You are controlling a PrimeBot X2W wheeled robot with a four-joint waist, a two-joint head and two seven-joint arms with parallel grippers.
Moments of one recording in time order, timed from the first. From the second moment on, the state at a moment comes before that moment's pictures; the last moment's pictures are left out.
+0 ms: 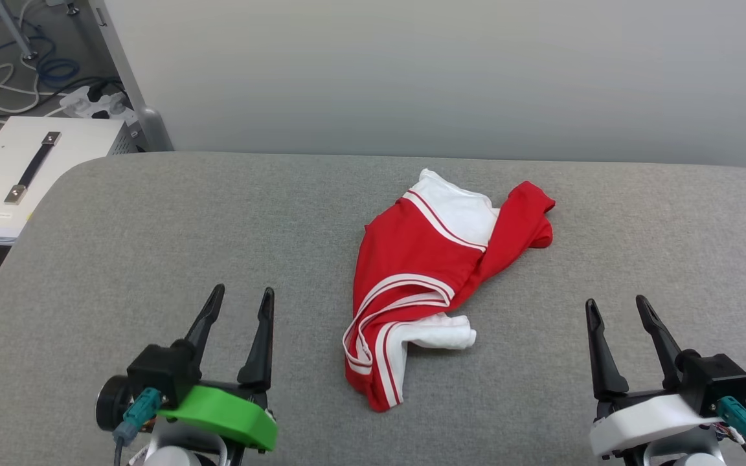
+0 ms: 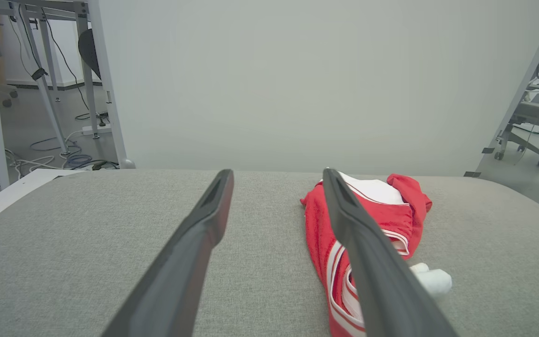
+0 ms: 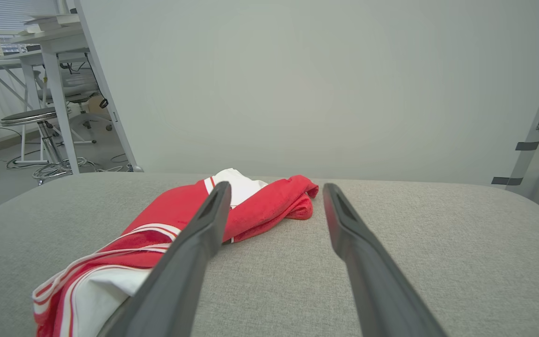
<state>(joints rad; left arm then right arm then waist) -0.05 0.24 -0.28 0.09 -0.38 0.01 -0.26 0.02 -0.05 0.01 0.08 0.11 0.13 -0.26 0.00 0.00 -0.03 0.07</state>
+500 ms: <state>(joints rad) 0.00 0.11 -0.15 0.11 -0.24 -0.12 -0.26 0.01 -0.07 0.15 0.12 0.09 0.13 -0.14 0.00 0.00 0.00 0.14</state>
